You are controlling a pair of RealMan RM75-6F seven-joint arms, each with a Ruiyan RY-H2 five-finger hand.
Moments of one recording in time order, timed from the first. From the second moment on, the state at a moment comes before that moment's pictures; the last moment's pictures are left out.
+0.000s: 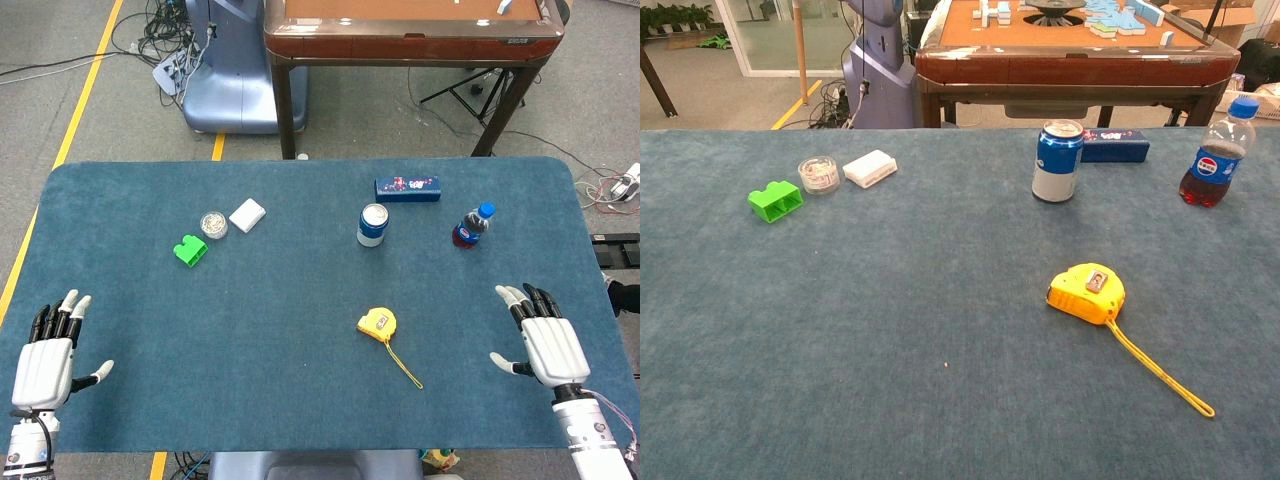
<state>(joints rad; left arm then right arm) -0.09 -1.25 -0.08 -1.75 1.41 1.52 0.30 0.18 -1.06 0.03 -1.91 -1.35 1.30 -0.29</state>
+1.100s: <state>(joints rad) -0.07 -1.23 -0.06 -1.76 1.44 1.55 0.29 0.50 -1.27 0.11 -1.74 -1.20 0.91 -0.36</state>
